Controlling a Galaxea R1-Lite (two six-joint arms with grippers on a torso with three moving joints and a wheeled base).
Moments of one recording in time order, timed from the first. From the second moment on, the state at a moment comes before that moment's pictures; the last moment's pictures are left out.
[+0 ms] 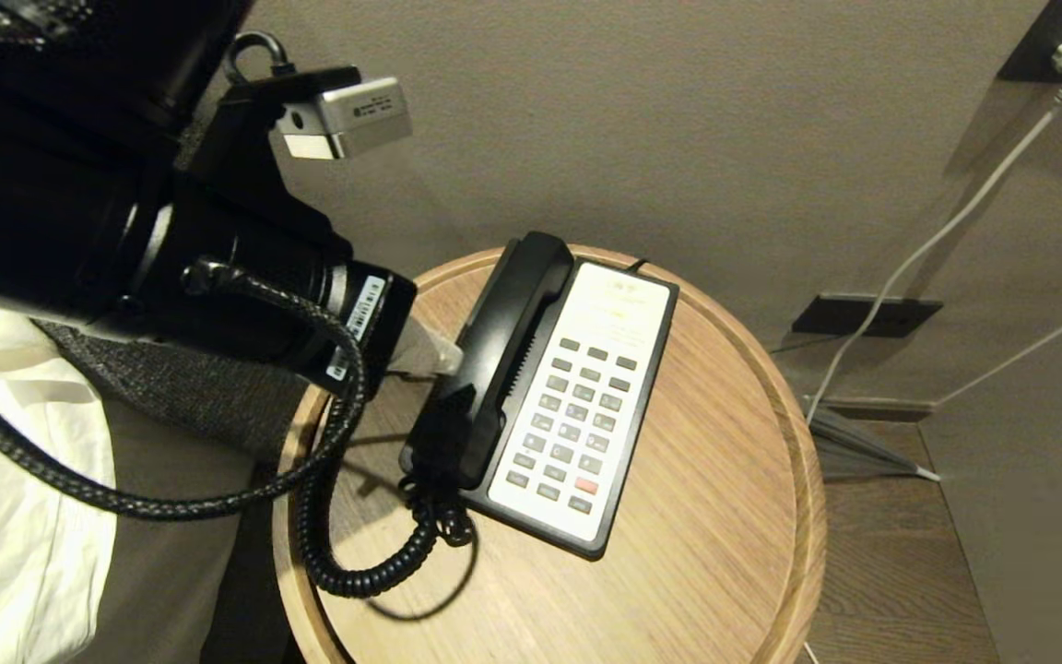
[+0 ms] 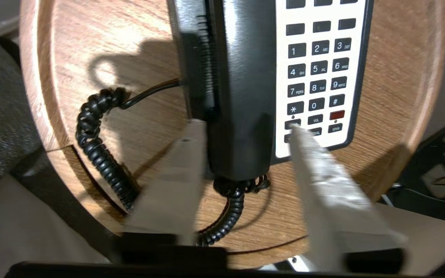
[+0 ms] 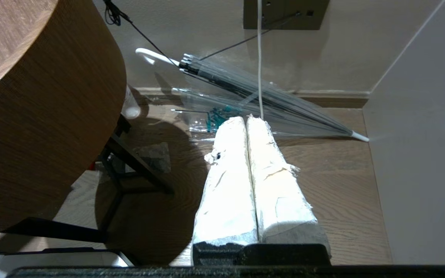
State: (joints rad) left arm -0.78 1.57 -1.73 0.86 0.07 -0.11; right arm -0.01 0.00 0.00 -0.05 0.00 0.01
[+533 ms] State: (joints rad) left arm -0.86 1.63 -1.74 0.85 0.24 -0.10; right arm -0.01 0.00 0.00 -0.05 0.00 0.01
